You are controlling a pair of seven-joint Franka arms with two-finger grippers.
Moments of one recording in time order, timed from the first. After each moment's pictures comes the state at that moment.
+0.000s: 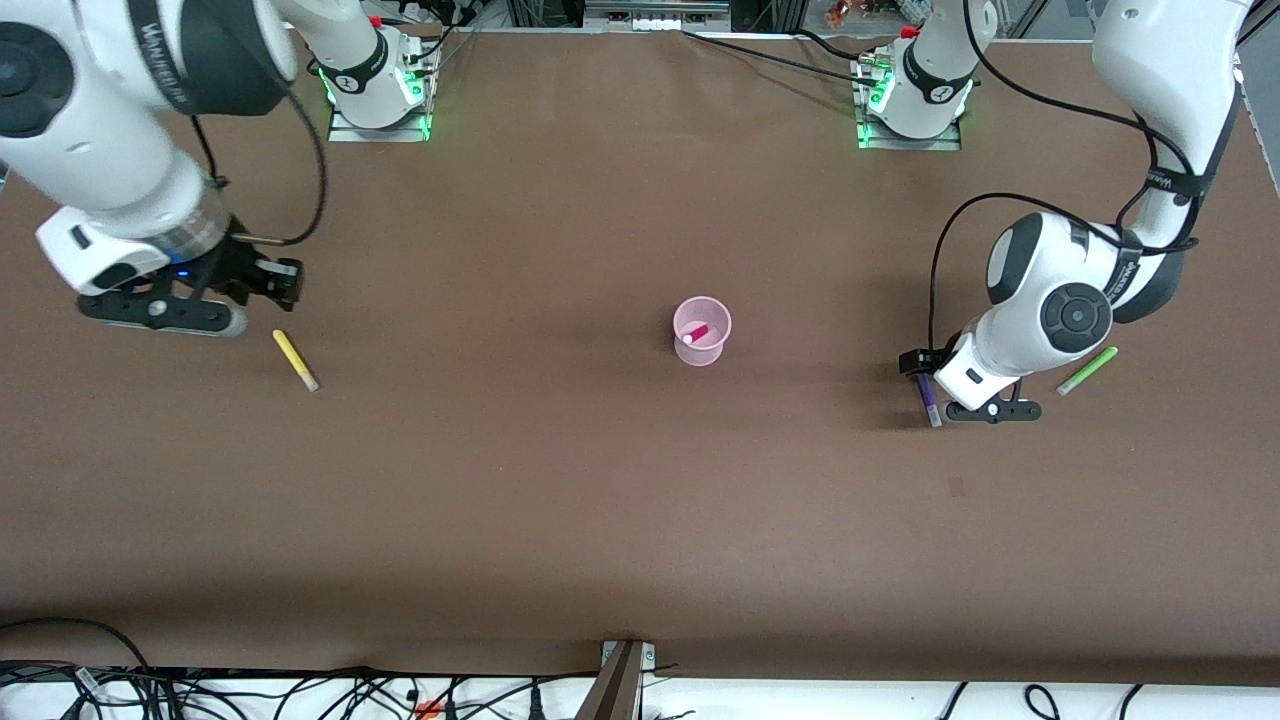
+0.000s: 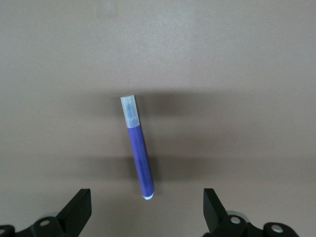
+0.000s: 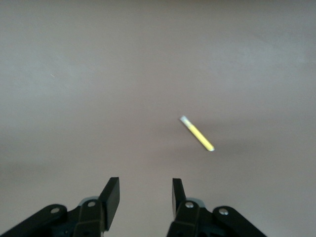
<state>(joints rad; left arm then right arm) 0.24 0.44 -0.36 -1.97 0.18 2.21 -0.28 0.84 0.14 -0.69 -1.65 -0.04 1.73 0.20</state>
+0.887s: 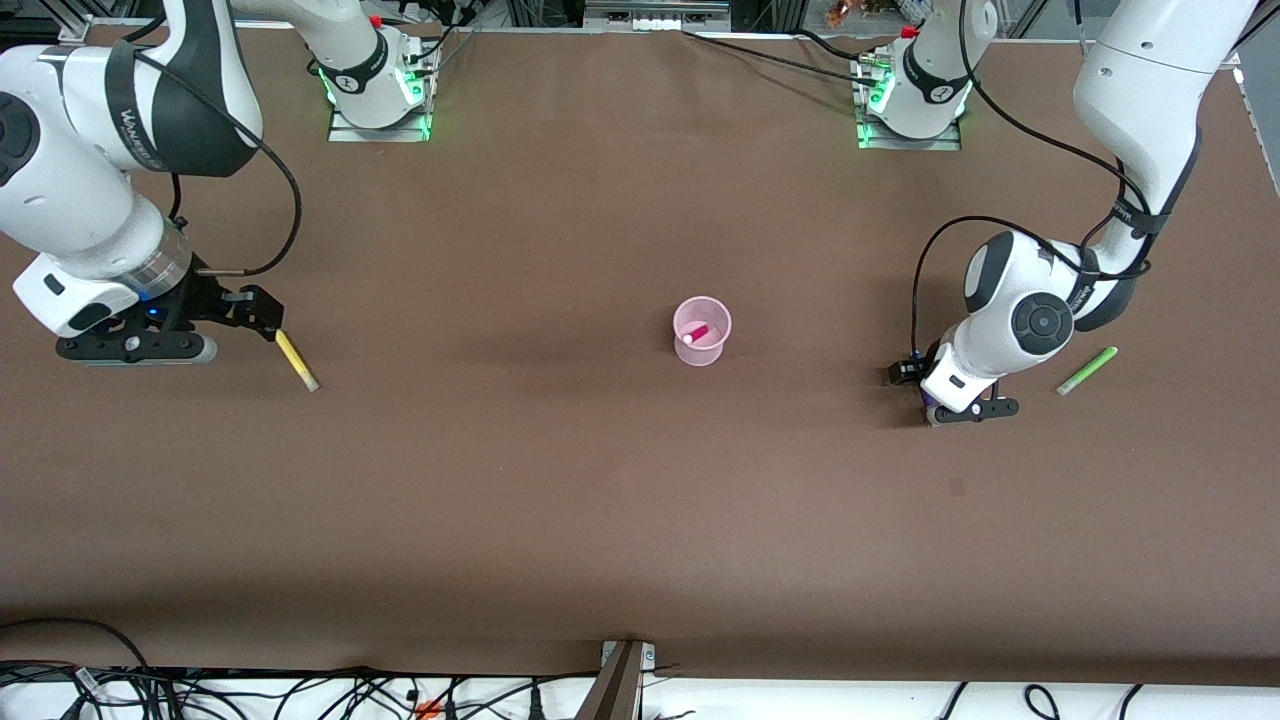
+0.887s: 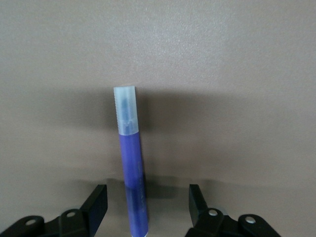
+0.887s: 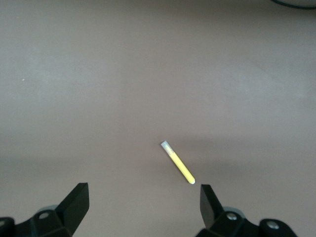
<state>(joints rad) 0.24 0.52 -0.34 -2.07 0.23 2.42 -0.38 0.80 0.17 -0.74 -1.78 -0.02 1.96 0.03</state>
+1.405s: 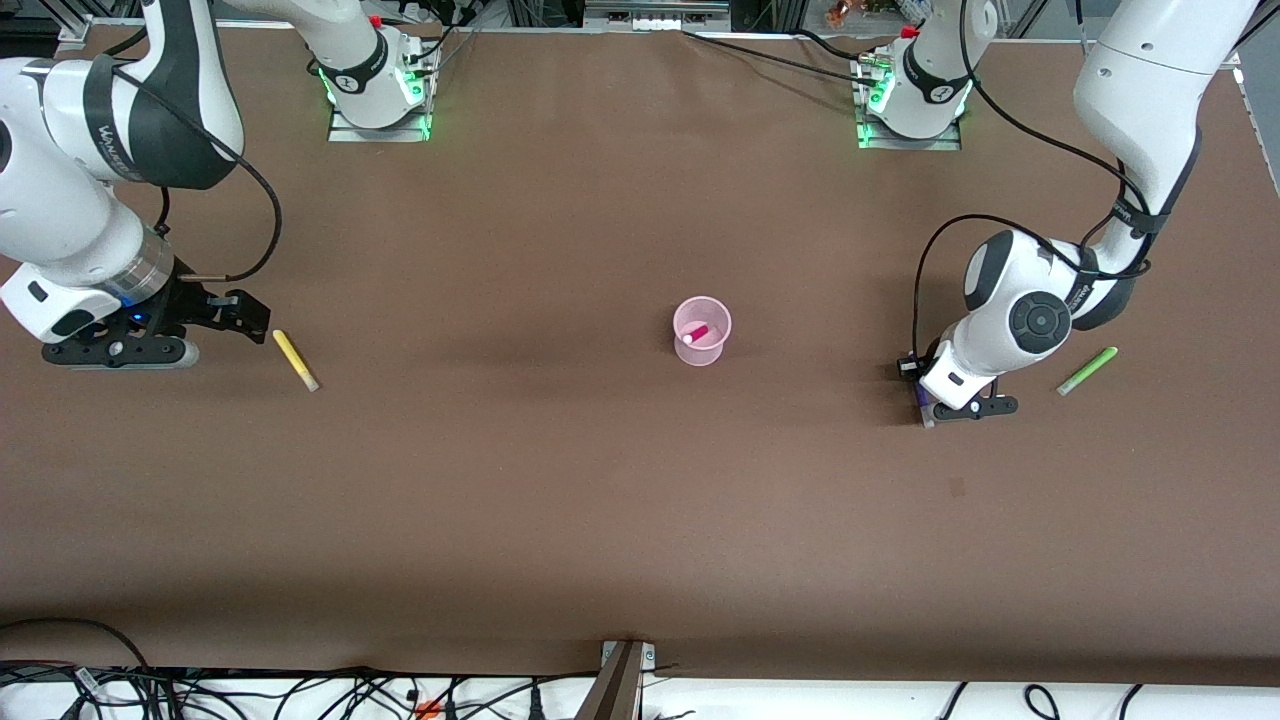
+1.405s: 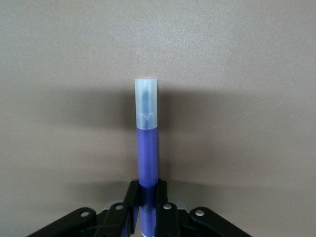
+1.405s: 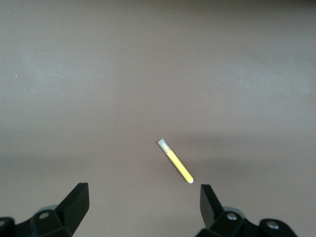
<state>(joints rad) 0.25 0.52 -0.34 -2.08 0.24 2.42 -0.37 0.76 0.17 -0.73 -1.80 0.01 1.97 -0.01</state>
